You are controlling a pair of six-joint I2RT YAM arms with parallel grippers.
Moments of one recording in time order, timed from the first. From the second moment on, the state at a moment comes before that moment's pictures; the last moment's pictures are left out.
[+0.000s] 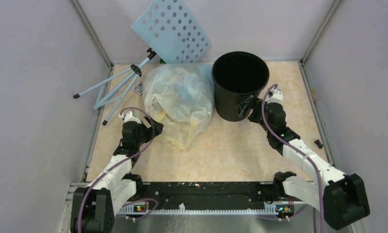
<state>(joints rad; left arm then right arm) -0.08 0.91 0.25 0.16 0.13 -0.66 0.38 0.96 0.52 0.13 0.09 0.58</state>
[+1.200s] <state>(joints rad) -0.39 1.02 0.30 0.31 0.24 -0.60 0.71 0.85 0.61 -0.10 0.10 0.50</state>
